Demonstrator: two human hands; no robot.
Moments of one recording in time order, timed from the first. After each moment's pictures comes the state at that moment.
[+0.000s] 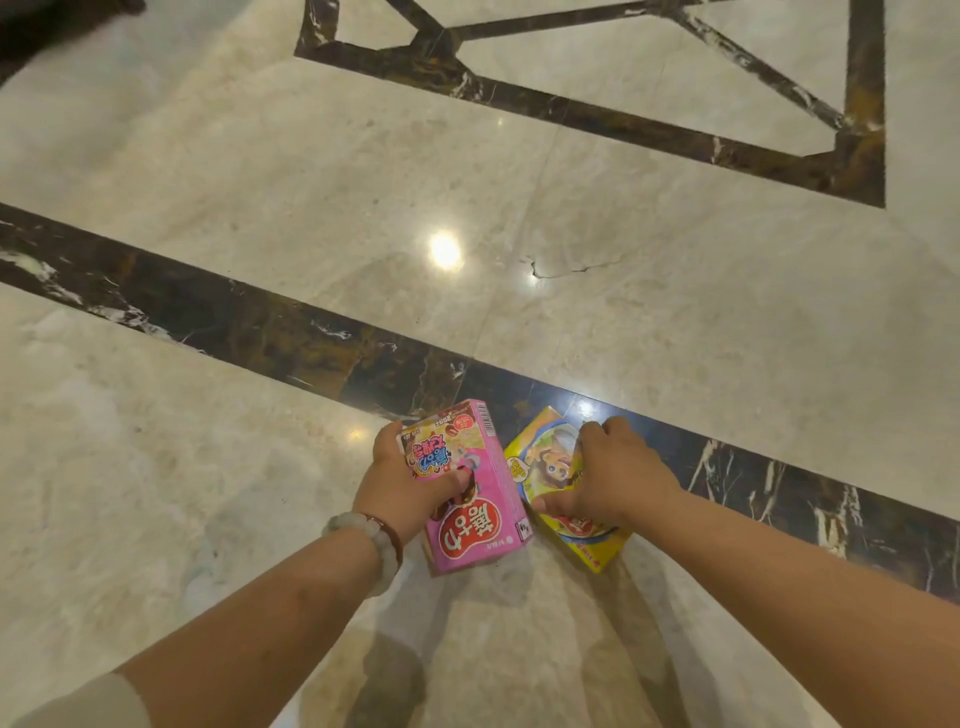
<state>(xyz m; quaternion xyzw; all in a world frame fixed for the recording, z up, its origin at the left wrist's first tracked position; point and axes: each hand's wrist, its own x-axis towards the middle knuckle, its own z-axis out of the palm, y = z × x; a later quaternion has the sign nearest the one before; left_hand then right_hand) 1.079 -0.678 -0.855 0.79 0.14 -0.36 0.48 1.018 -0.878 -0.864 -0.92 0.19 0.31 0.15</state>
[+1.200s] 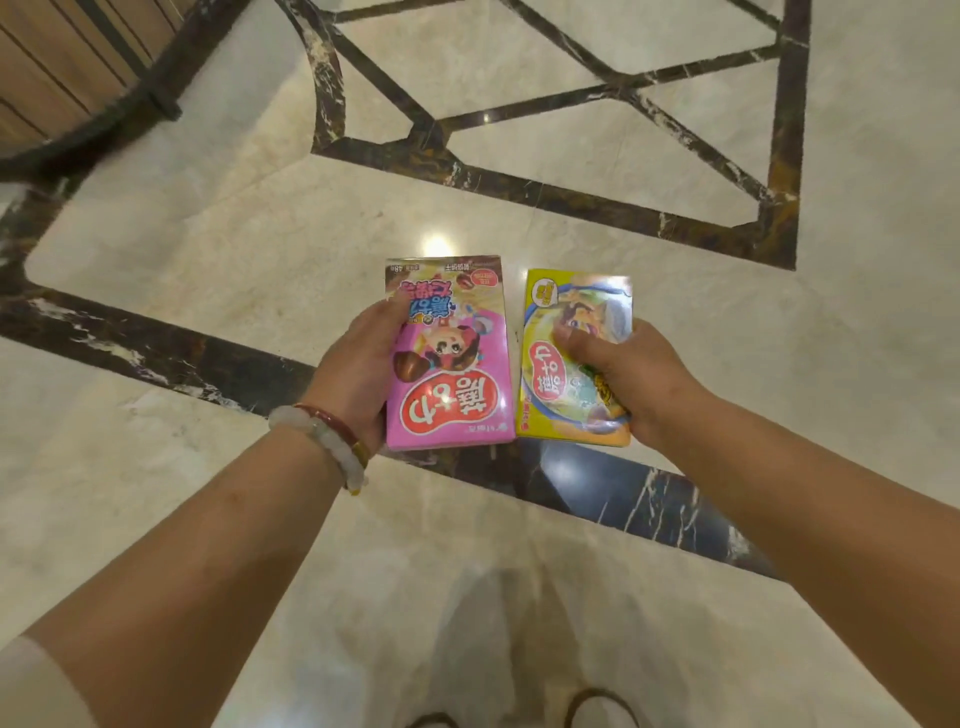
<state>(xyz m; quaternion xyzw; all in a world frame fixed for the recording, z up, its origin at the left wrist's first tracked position) 1.185 -0.712 -0.621 0.63 0.13 -0.37 0.68 1.101 -0.914 -0.654 -0.60 0.35 0.02 0.72</state>
